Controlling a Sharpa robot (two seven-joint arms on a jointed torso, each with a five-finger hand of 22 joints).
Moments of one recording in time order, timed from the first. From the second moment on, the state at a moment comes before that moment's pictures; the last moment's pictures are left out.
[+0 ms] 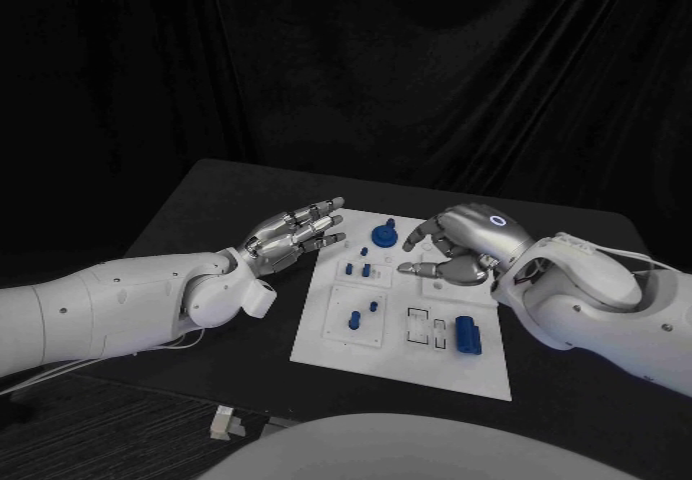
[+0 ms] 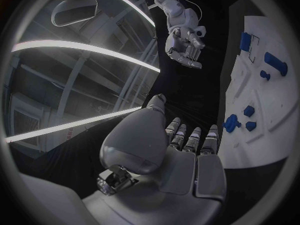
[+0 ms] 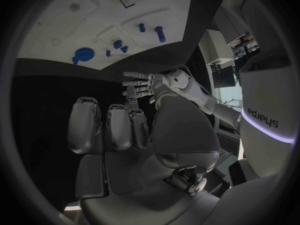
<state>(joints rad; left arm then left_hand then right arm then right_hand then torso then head) 1.06 -0.91 -0.21 1.41 -0.10 0.24 0.66 1.42 0.23 -0.18 0.22 0.53 0.25 0.05 0.03 0.03 0.02 0.03 0.13 0.02 0.01 0.16 0.02 0.01 0.16 0.02 0.28 0.01 0.08 1.24 -0.85 -0.21 1.76 -1.60 -0.48 -0.11 1.18 -0.09 0.10 0.29 0.18 0.98 0.07 0.23 0.21 1.47 -0.04 1.45 1.31 1.47 -0.10 1.36 1.15 0.07 1.46 0.01 1.28 1.31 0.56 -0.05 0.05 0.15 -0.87</state>
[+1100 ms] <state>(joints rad) 1.06 -0.91 -0.21 1.42 -0.10 0.23 0.67 1.42 0.23 -0.19 0.22 0.53 0.26 0.05 0.03 0.03 0.03 0.04 0.15 0.02 0.01 0.16 0.02 0.01 0.16 0.02 0.28 0.01 0.09 1.29 -0.92 -0.21 1.66 -1.19 0.19 -0.59 0.97 -0.03 -0.01 0.27 0.21 1.21 0.01 0.27 0.32 1.47 -0.05 1.49 1.31 1.47 -0.10 1.35 1.08 0.07 1.47 0.01 1.28 1.31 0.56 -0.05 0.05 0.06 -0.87</state>
